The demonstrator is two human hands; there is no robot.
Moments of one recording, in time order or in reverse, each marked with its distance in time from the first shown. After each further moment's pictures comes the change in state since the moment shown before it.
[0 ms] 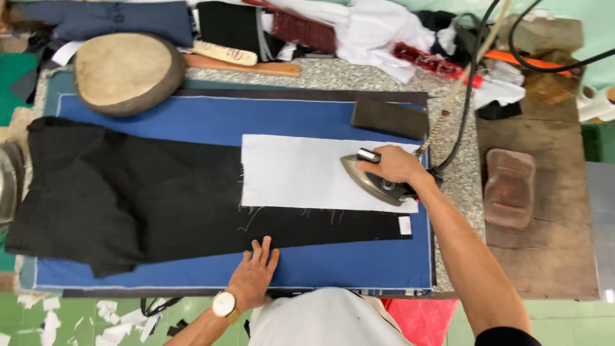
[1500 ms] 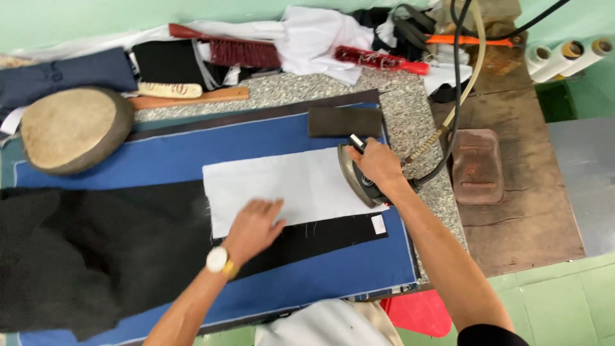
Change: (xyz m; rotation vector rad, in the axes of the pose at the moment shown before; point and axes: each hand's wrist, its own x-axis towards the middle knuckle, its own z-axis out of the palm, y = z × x) left_hand 0.098 -0.043 -0.115 -0.116 1.077 0.188; right_hand -0.003 0.049 -0.003 0.182 0.279 0.248
